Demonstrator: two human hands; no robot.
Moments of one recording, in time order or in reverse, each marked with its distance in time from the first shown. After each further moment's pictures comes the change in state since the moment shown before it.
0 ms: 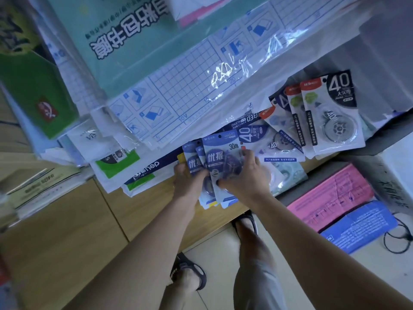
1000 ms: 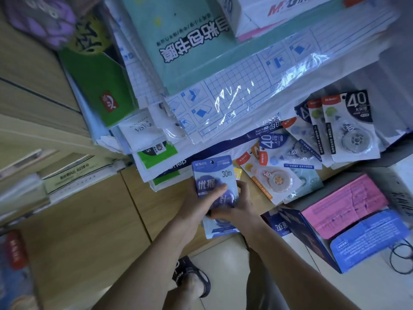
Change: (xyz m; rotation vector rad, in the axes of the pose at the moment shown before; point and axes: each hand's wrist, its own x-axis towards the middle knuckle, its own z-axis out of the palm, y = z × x) left_hand -0.038 -0.025 -0.070 -0.061 -0.338 0.070; right_hand -0.069 -0.009 0.063 0.698 -0.364 0.123
